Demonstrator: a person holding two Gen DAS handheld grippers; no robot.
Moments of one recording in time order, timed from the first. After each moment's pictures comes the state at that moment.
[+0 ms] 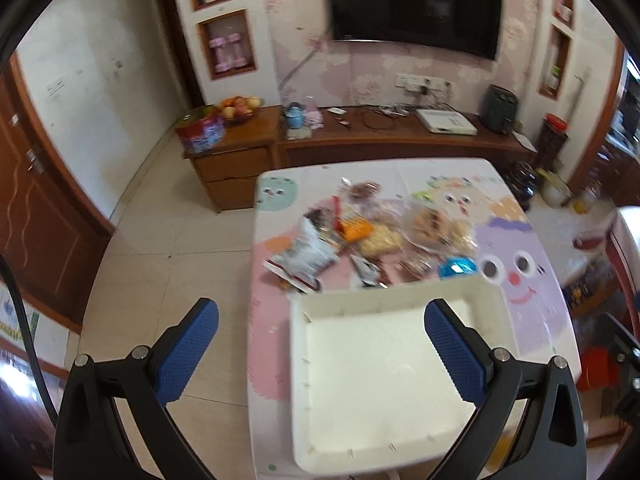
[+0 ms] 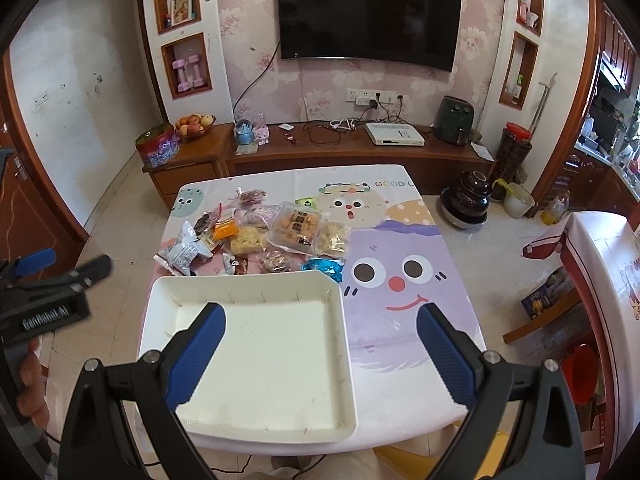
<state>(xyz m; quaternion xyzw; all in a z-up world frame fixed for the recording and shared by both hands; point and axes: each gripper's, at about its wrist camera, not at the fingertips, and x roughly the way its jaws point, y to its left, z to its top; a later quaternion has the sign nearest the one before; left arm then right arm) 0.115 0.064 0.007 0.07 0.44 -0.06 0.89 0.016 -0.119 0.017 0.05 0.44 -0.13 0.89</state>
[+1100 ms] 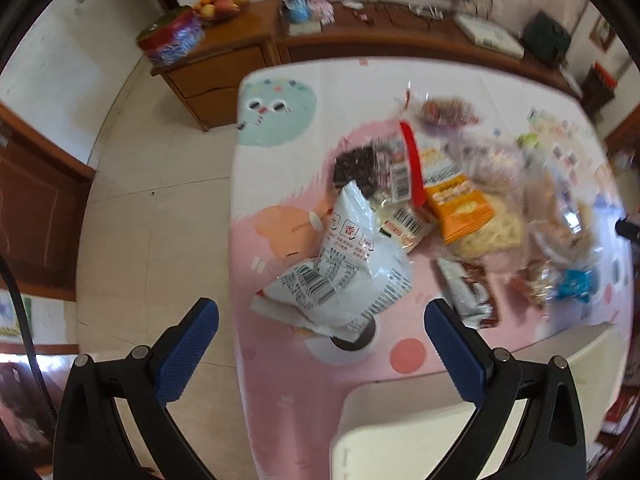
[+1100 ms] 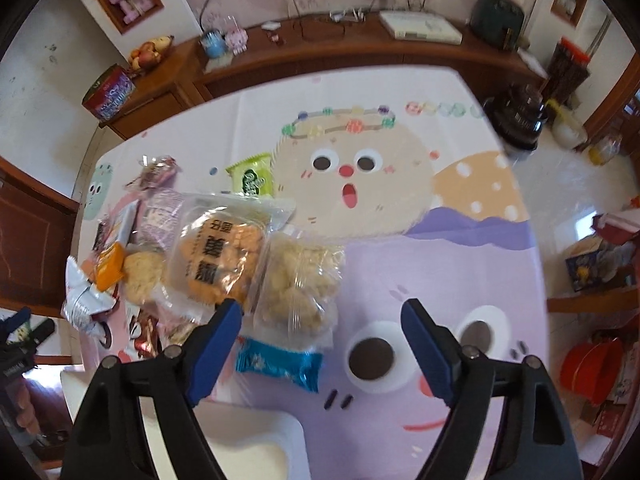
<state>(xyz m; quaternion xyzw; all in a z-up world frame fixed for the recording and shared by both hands) 0.333 0.066 -0.200 0.10 0.61 -0.05 0.78 0.274 -0.258 -0.188 0.13 0.61 -0.08 0.78</state>
